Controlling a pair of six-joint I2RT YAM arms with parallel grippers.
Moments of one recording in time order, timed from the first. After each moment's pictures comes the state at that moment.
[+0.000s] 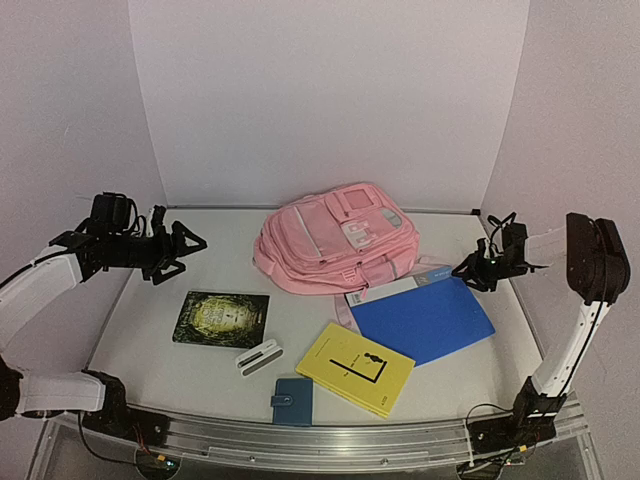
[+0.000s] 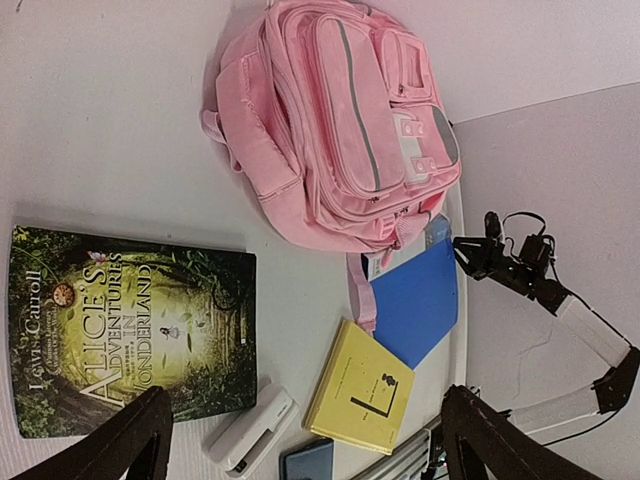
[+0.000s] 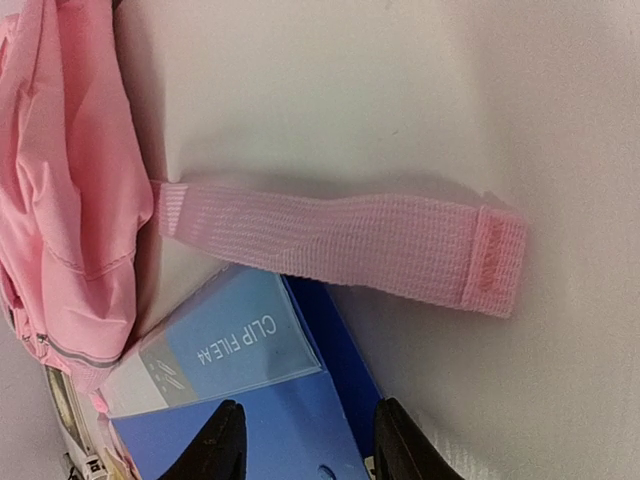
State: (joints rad) left arm -0.21 1.07 0.85 -0.45 0.55 -0.68; right arm -0.14 1.90 1.05 -0.19 -0.57 0.33
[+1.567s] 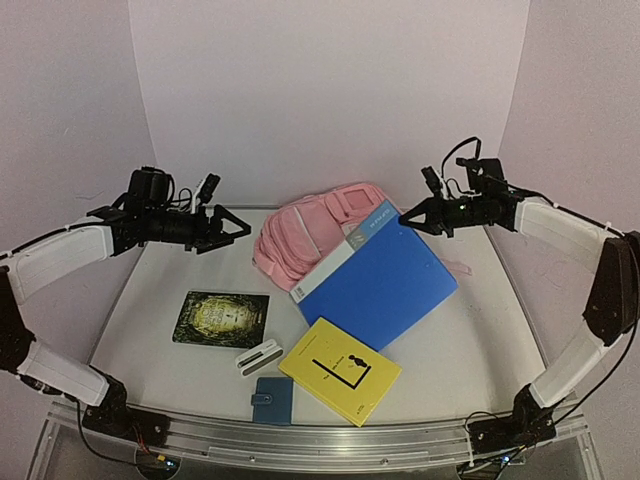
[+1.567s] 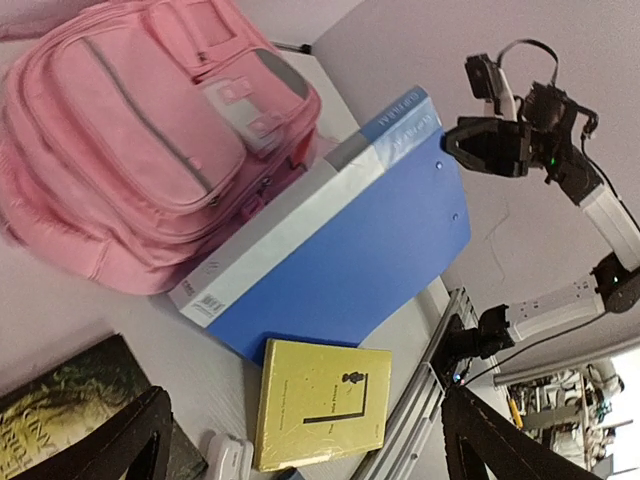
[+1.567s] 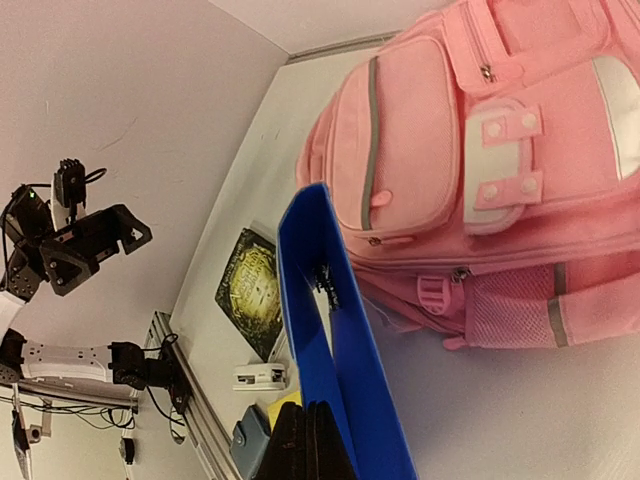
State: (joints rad) left arm -0.38 1.32 1.03 -0.25 0.75 -0.44; right arm 0.27 1.59 1.29 -0.35 -0.79 0.40
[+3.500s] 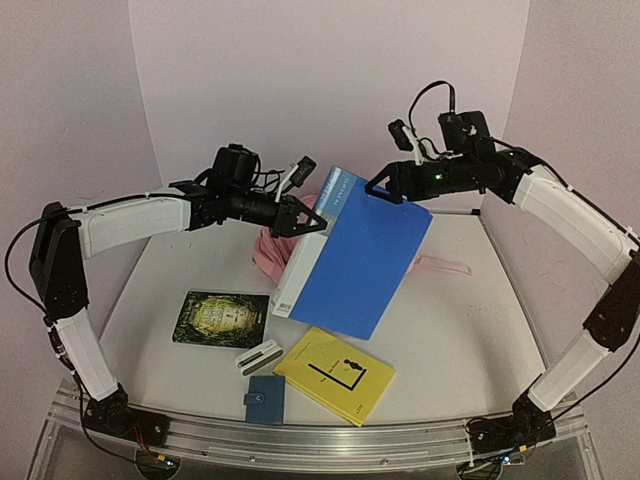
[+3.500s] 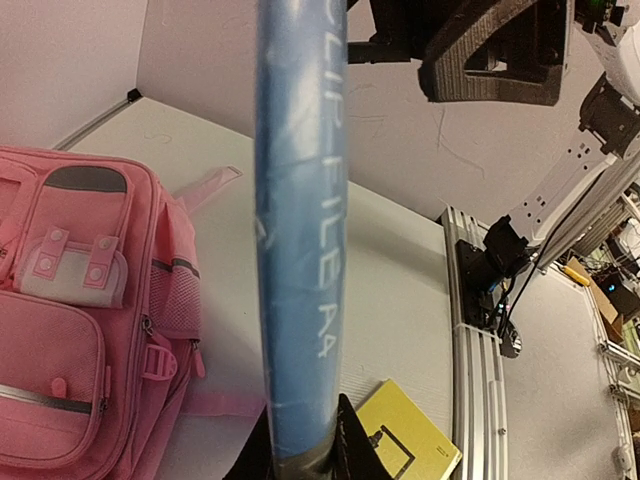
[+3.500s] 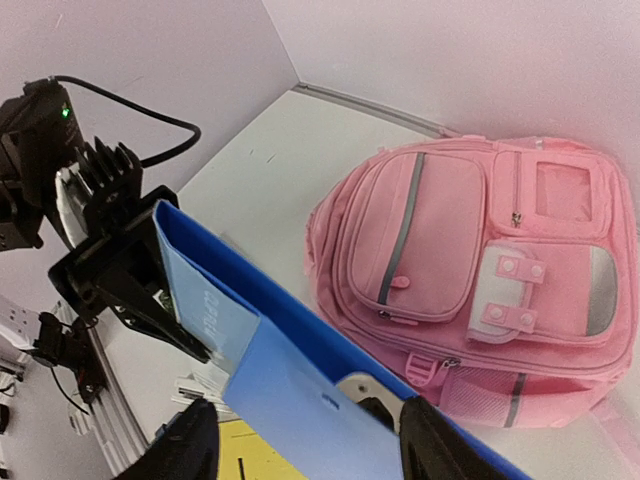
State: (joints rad) left arm -0.68 1.77 1.48 -0.14 0.80 -0.03; right arm 0.56 1.58 1.66 -0.62 -0.36 0.15
